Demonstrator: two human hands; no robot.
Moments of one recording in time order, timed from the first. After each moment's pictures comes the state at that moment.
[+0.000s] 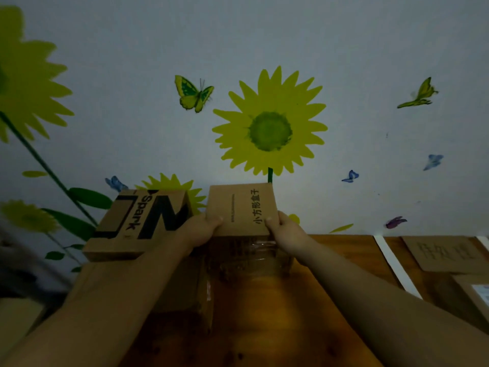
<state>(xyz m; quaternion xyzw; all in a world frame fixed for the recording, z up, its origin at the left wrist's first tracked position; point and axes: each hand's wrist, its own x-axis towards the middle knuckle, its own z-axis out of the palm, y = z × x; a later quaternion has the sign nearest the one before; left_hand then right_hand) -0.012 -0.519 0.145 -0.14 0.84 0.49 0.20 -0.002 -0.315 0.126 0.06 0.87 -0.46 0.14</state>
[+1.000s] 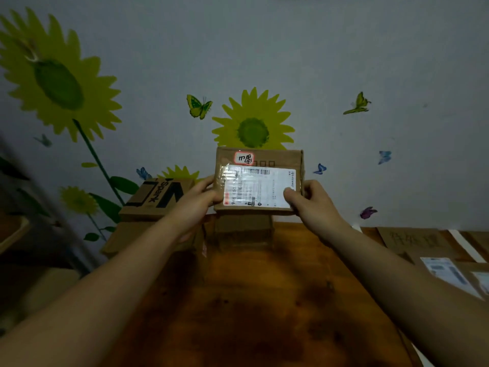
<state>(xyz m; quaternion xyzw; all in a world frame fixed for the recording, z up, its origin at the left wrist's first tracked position) 0.154 -0.459 0.233 -0.02 0.73 0.68 0.04 0.145 -0.229 0.215 0.00 0.81 -0.58 -0.05</state>
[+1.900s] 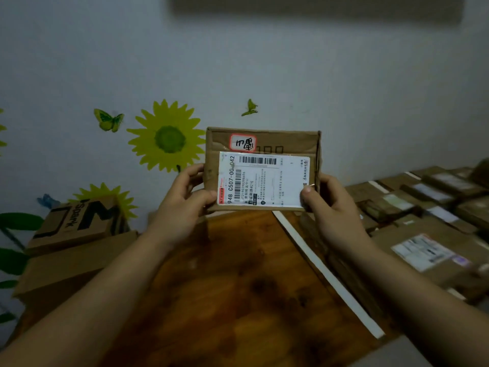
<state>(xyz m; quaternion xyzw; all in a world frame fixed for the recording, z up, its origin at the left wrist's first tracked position) 0.269 -0.384 0.277 0.22 0.65 0.72 0.03 0.366 -0.172 0.265 0.04 0.77 -0.58 -0.27</state>
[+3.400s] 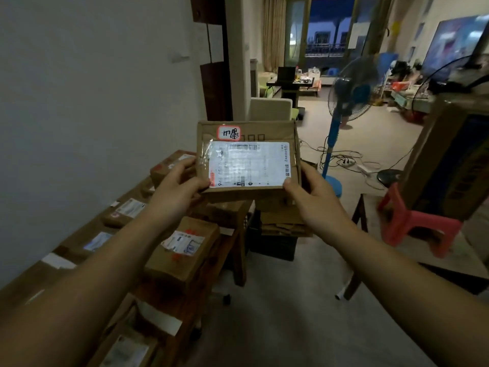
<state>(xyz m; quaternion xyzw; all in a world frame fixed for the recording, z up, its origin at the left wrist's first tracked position) 0.481 0.591 0.262 0.46 0.59 0.56 0.35 0.711 0.646 0.250 0.41 0.69 -0.42 -0.43</state>
